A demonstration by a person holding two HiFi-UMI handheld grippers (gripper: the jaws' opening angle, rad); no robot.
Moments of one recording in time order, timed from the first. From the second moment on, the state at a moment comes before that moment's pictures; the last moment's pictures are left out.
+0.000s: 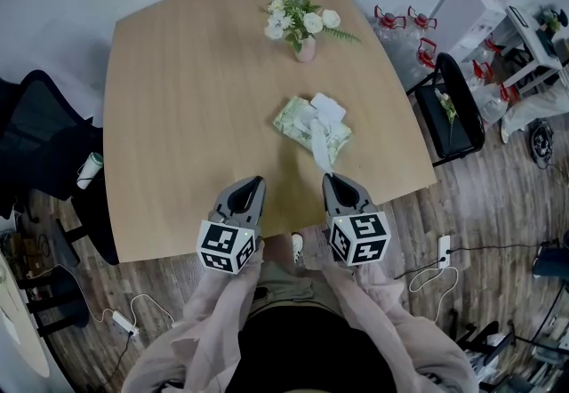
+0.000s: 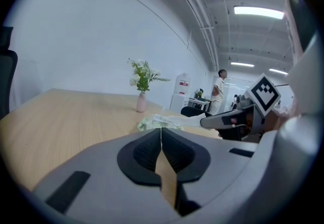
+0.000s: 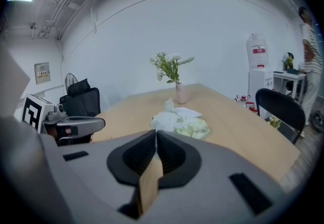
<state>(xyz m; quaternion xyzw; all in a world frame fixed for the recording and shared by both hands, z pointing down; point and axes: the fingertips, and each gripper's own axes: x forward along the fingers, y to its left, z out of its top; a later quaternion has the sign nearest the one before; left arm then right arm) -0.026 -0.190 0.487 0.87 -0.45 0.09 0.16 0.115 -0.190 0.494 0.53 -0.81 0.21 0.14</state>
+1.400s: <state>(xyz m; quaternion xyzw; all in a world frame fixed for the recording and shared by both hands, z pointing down) -0.022 -0.158 0.470 0.88 -0.45 0.09 0.13 0.152 -0.137 0.462 0.56 -0.80 0.19 0.10</state>
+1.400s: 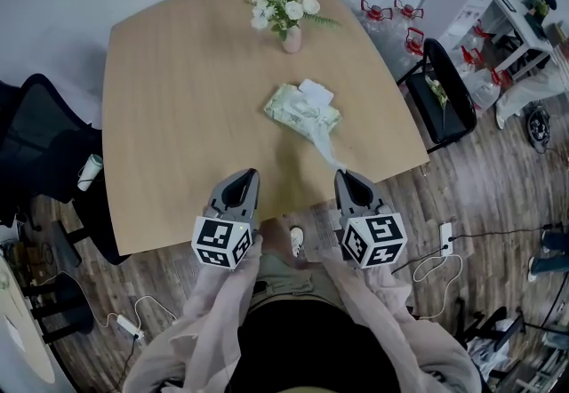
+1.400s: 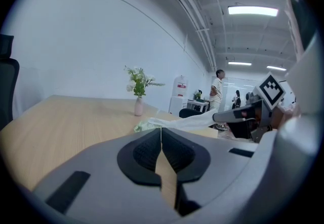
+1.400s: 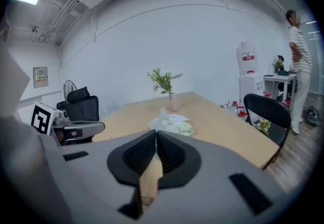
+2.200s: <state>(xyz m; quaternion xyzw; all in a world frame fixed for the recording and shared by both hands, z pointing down) -0.017 -0.166 0.467 0.88 -0.45 0.08 0.13 0.179 -0.141 0.462 0.61 -0.77 0.18 0.09</state>
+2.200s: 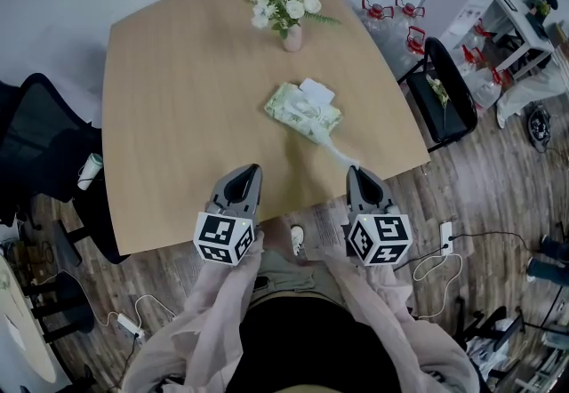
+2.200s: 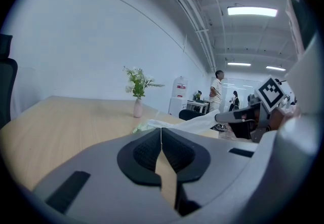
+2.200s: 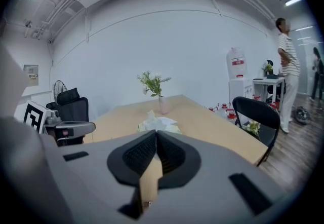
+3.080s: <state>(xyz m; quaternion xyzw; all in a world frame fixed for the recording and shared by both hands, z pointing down) -0.011 -0.176 0.474 0.88 -0.44 0.09 0.14 0.180 -0.152 0.470 0.60 -0.77 0.19 0.11</state>
